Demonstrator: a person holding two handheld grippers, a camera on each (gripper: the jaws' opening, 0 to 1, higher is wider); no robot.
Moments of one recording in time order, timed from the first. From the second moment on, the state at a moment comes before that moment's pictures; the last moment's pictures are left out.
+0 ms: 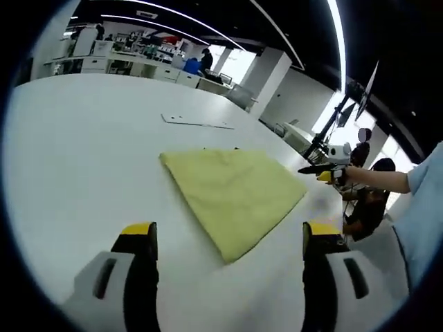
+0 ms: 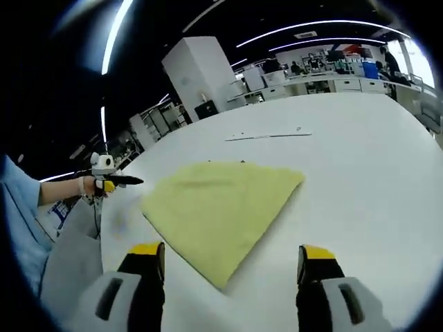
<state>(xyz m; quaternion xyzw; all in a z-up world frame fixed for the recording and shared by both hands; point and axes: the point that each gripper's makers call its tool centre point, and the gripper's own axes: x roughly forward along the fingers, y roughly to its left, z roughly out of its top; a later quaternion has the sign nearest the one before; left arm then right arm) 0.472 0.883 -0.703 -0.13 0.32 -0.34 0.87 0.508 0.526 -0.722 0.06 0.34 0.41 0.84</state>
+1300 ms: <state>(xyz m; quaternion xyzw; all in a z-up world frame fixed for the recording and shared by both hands) 0.450 0.863 -0.752 -0.09 0.34 -0.35 0.87 0.485 0.527 -0.757 0.00 0.34 0.42 0.84</state>
